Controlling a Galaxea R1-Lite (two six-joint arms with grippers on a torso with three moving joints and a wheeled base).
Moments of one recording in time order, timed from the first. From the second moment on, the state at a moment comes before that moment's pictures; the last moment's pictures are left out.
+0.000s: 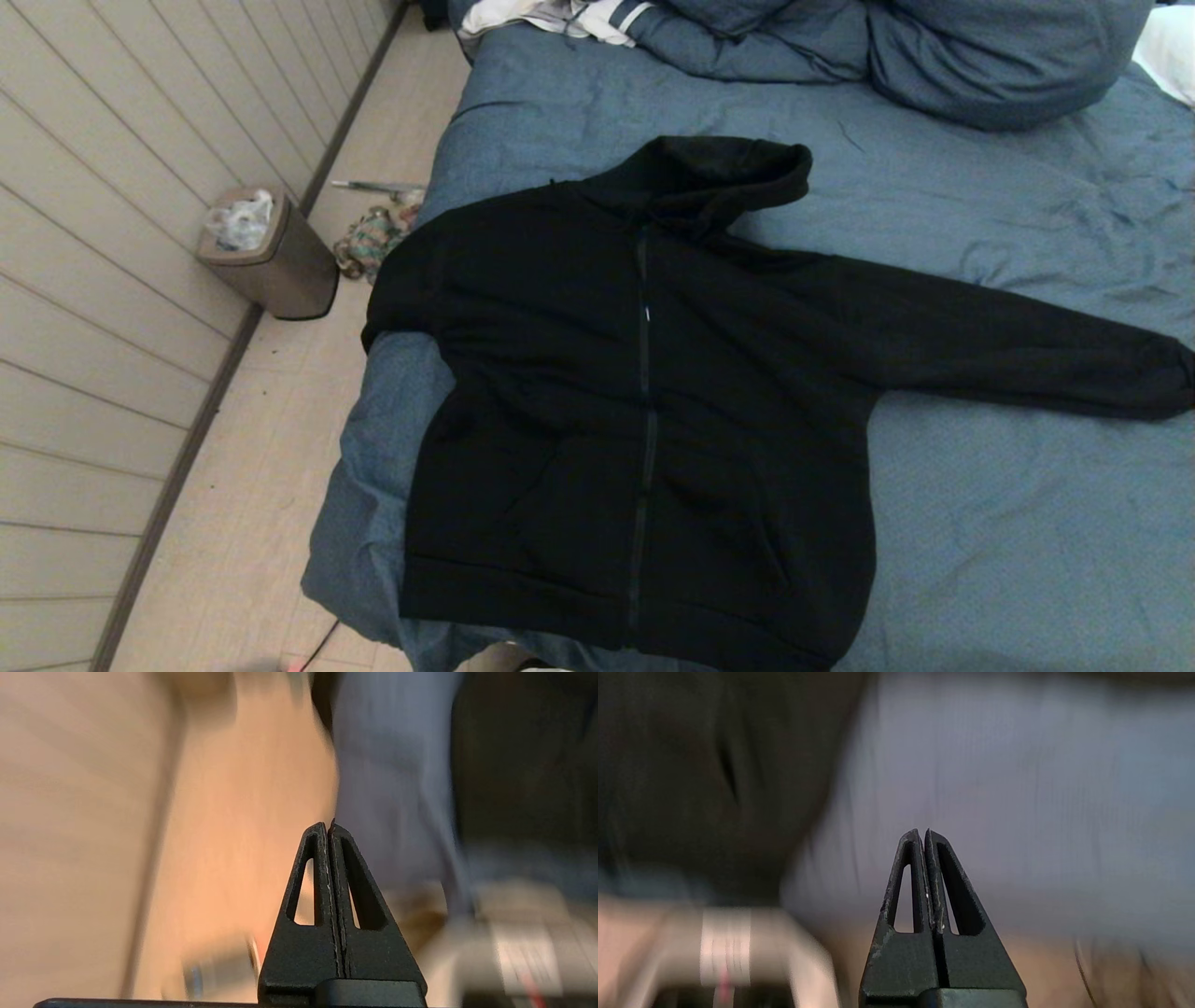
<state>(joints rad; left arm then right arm) 0.00 0.04 -0.08 0.06 0.06 0.15 0.01 0.03 -0.05 0.03 -0.06 -0.01</state>
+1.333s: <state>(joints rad) 0.00 0.00 0.00 0.02 -0.01 0.05 0.01 0.00 0.00 0.00 0.01 0.00</state>
